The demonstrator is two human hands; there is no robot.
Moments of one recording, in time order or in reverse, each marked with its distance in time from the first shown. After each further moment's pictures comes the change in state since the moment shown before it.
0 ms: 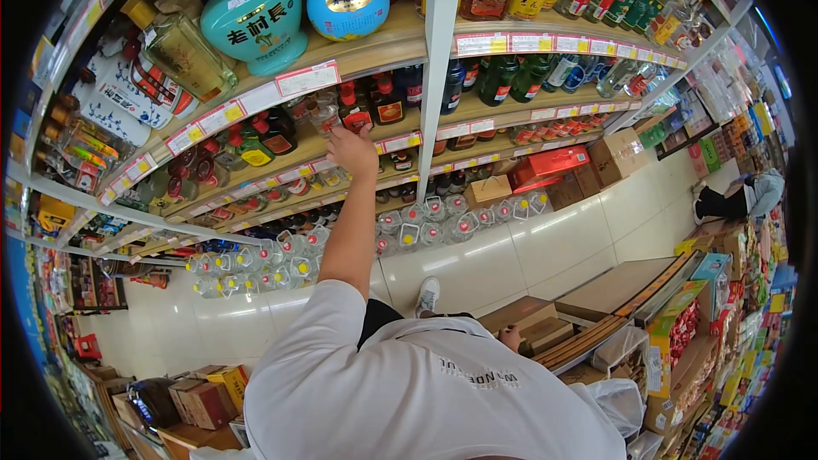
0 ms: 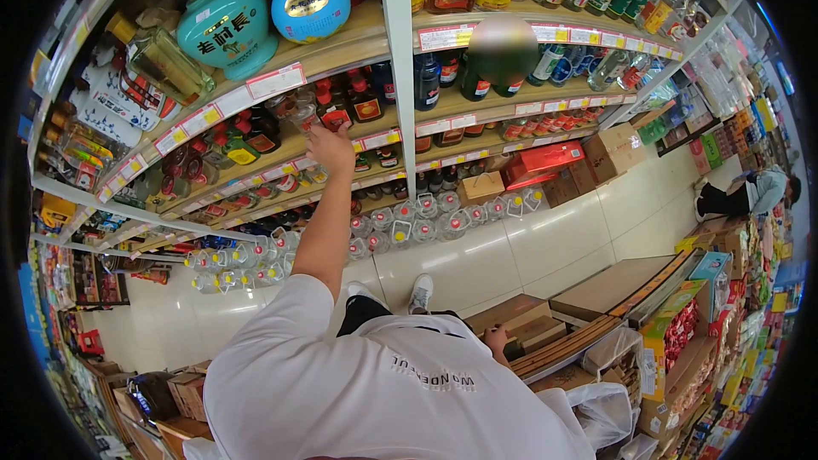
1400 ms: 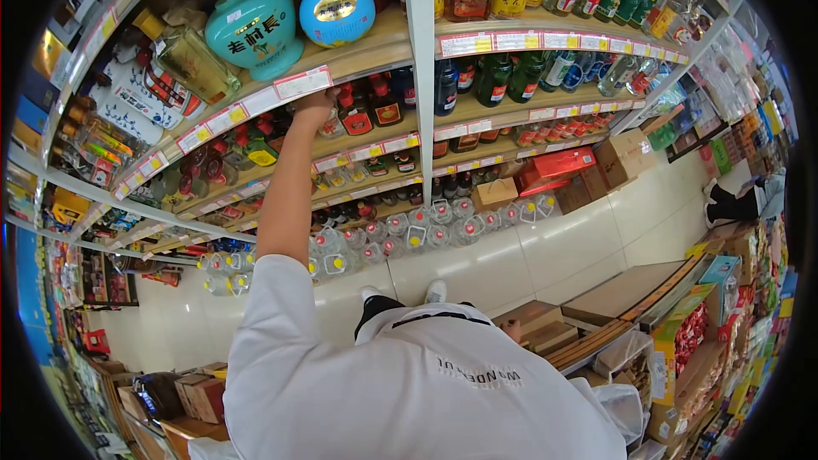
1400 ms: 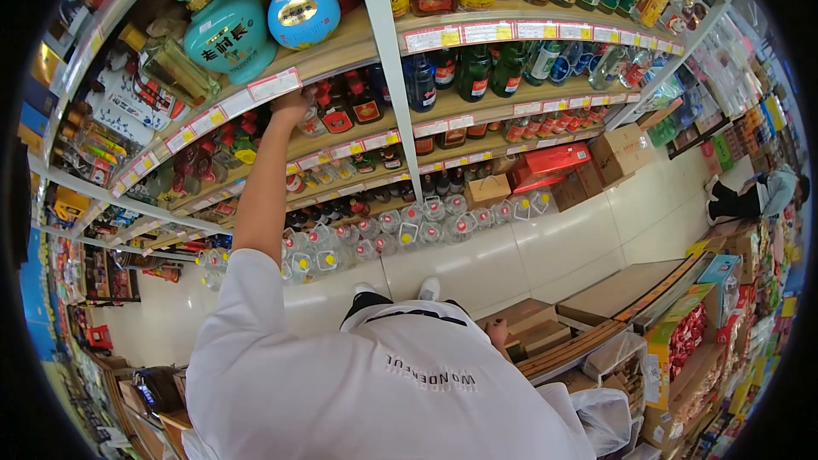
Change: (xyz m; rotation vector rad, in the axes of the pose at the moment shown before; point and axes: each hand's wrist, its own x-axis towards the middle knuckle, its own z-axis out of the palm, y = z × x) left_hand 0.163 0.006 -0.058 0.120 -0.479 0.529; right_hand 0.038 0.004 0.016 0.011 0.021 -0.079
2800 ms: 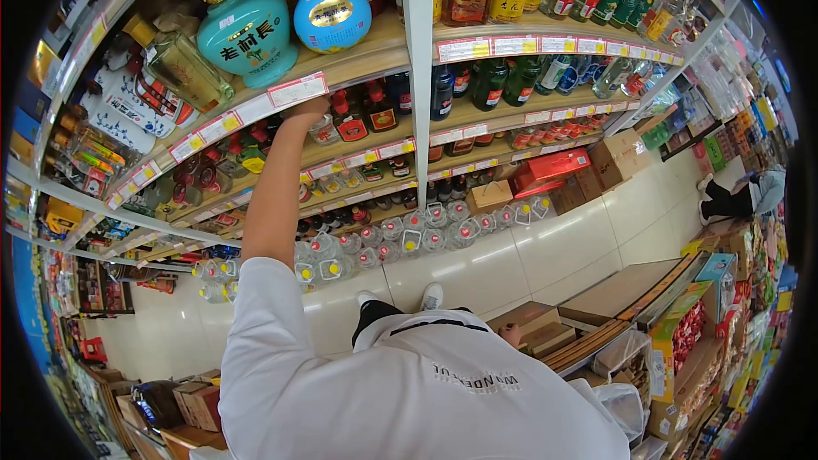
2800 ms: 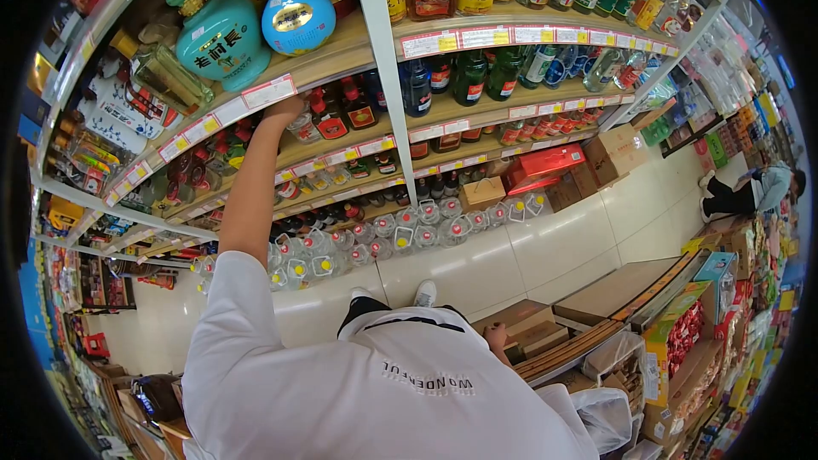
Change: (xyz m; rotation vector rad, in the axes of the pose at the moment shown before) left_hand 0.012 0.003 -0.009 -0.050 -0.110 -0.010; right_hand -0.010 -0.009 -0.011 -0.035 -0.026 0.032
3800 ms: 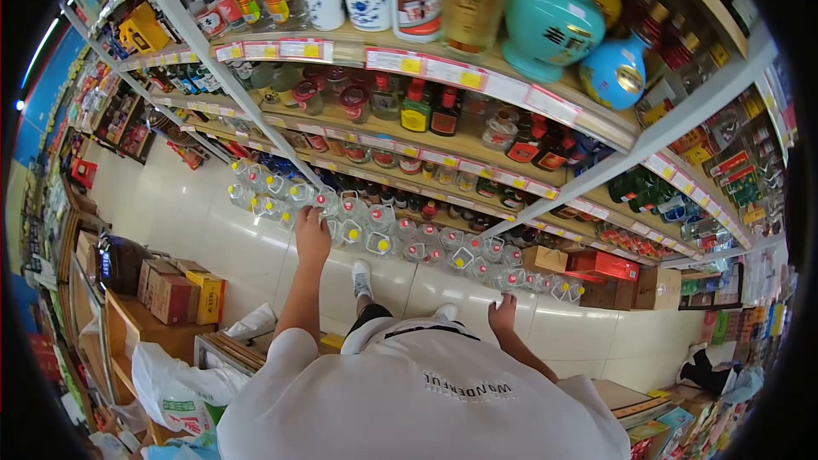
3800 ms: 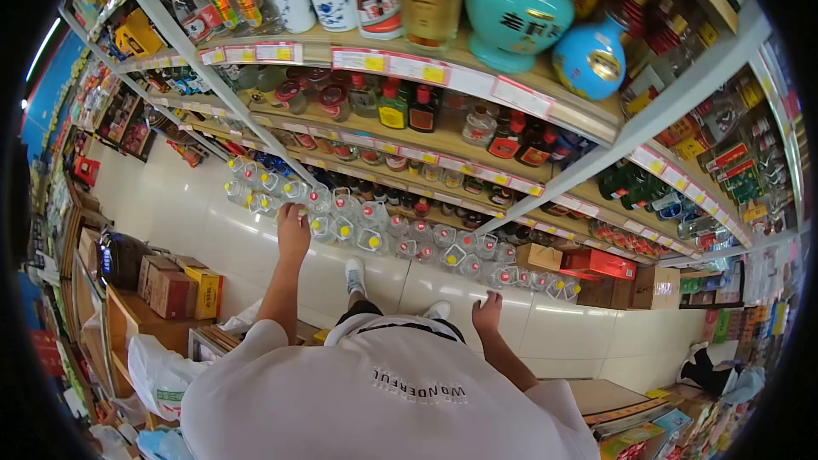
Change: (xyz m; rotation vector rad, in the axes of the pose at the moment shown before) left_hand -0.432 -0.243 0.051 -0.237 0.397 -0.625; right_hand -0.031 -0.289 0.072 -0.209 -0.042 -1.015
